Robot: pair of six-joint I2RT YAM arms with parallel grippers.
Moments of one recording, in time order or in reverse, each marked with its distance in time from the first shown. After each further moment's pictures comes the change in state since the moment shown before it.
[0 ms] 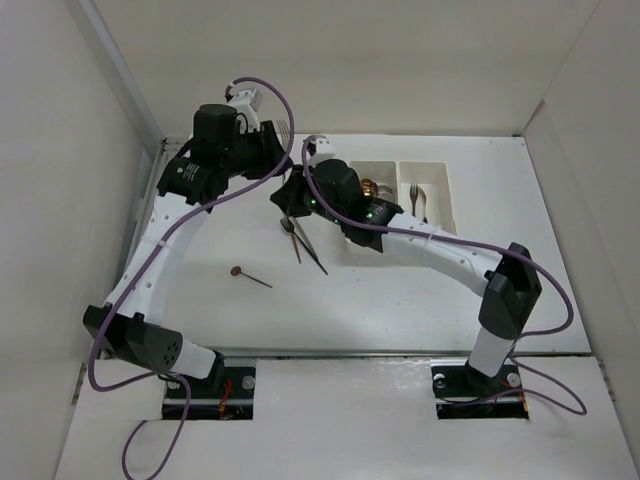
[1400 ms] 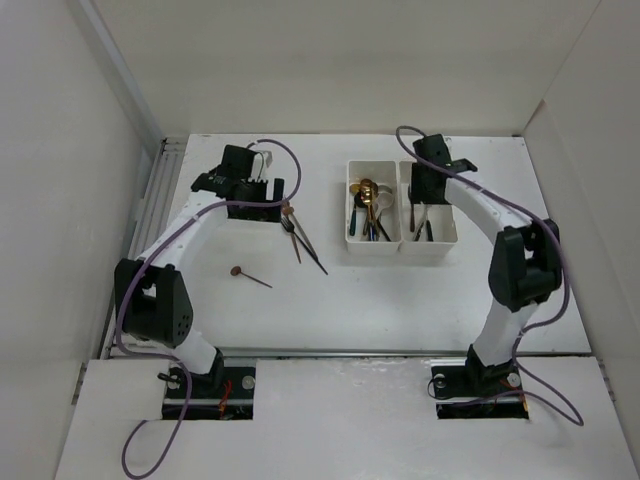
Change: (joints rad) left arm 0.077 0.132 -0.323 -0.010 -0.143 0.260; right arm -0.647 0.100 -0.062 -0.622 0.332 -0.383
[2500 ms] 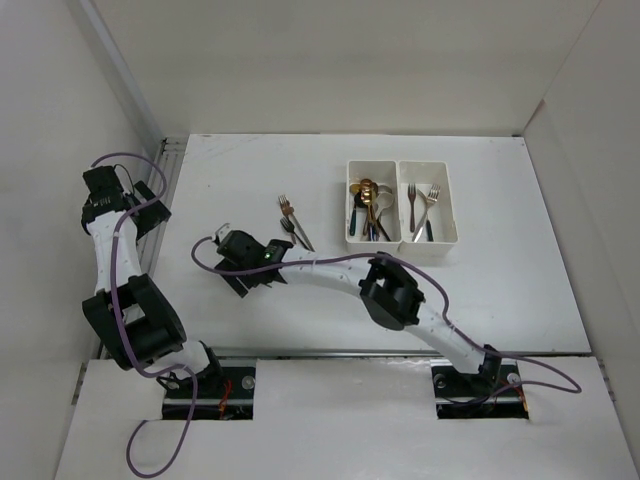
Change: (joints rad) left arm 0.738 -0.091 -0.096 0.018 -0.061 -0.169; right arm 0.892 0.646 0.700 0.066 -0.220 -0.024
